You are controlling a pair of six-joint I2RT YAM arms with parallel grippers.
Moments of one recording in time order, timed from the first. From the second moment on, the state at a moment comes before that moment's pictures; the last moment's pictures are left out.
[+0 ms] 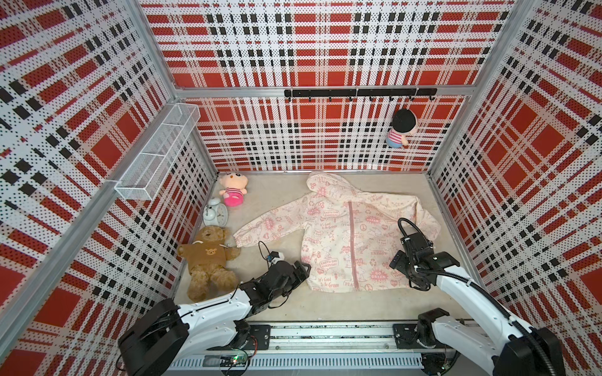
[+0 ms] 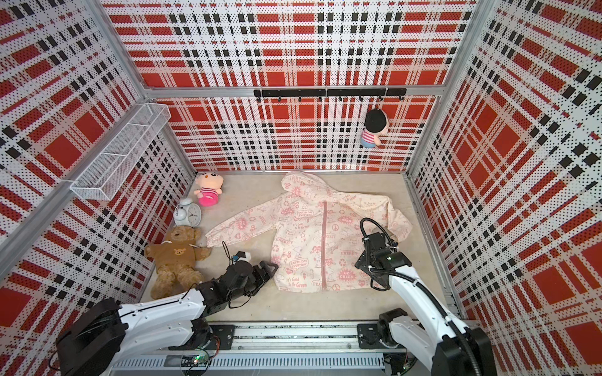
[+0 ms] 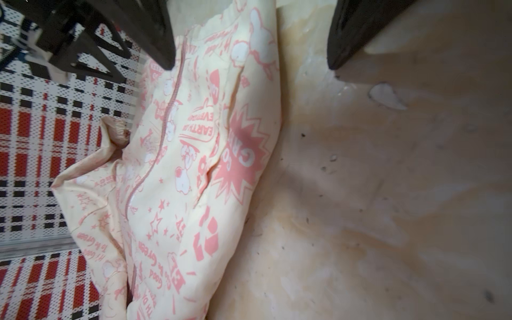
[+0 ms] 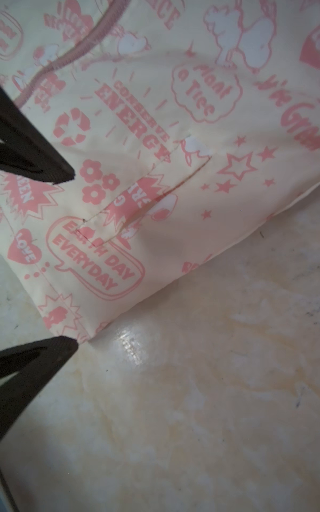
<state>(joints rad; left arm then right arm) -0.84 1.10 0.21 0.23 -0.05 -1.40 0.28 1.01 0.59 -0.83 0.22 0.95</state>
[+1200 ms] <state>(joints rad) -0.74 1.08 0.76 -0.59 -0.10 -0.85 0.40 1.05 0.69 -0.75 0.25 0.87</state>
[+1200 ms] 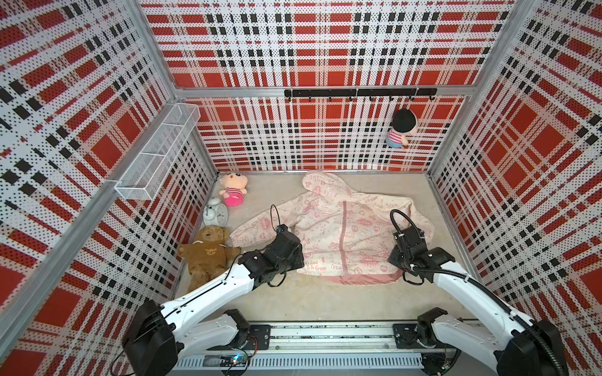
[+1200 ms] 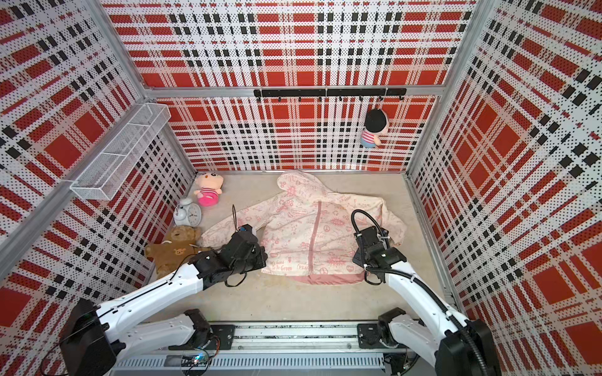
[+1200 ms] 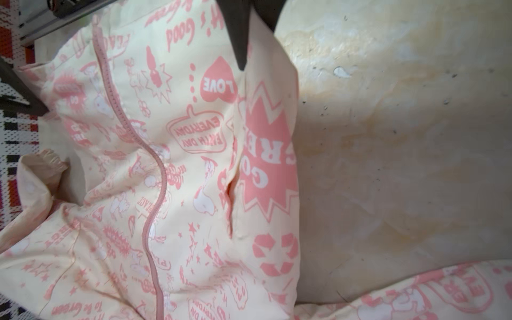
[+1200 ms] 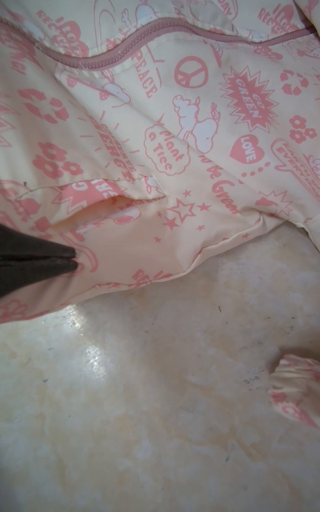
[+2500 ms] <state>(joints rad) -0.69 1.38 0.66 -0.31 -0.09 -0.79 0.28 1.38 0.73 -0.52 0.12 0.57</state>
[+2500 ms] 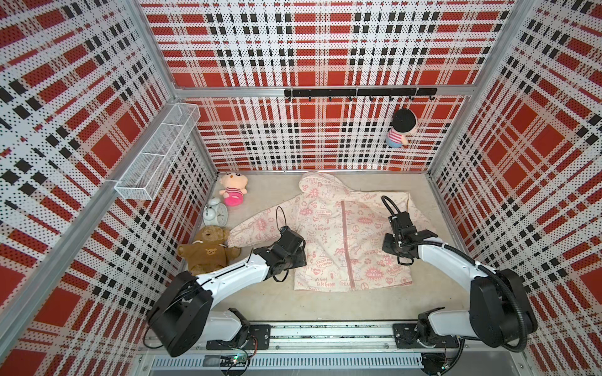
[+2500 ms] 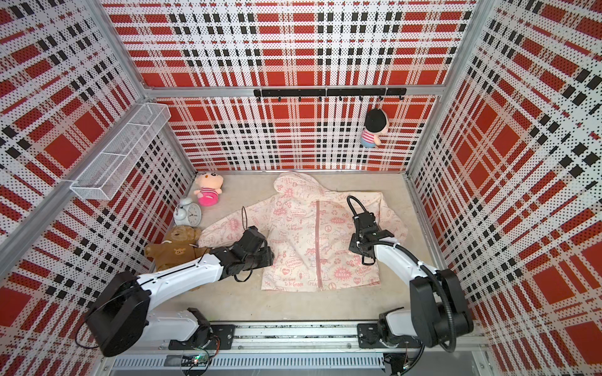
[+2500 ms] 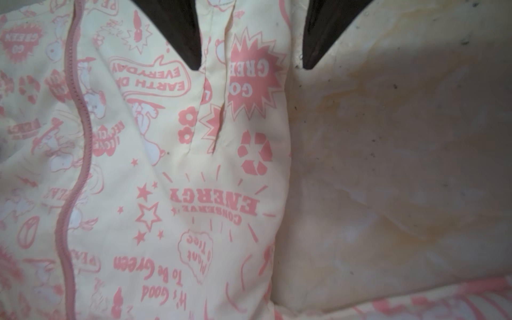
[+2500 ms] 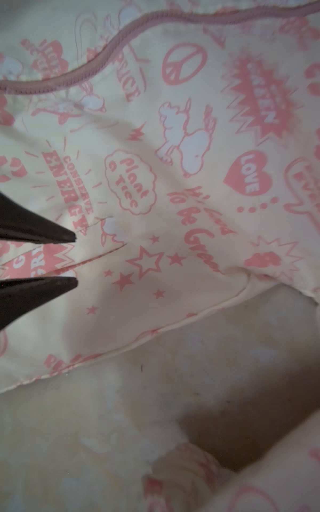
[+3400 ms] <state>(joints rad) -0.62 0.85 0.59 -0.56 -0.28 -1.02 0.70 1.15 0.70 -0.63 0.20 0.88</state>
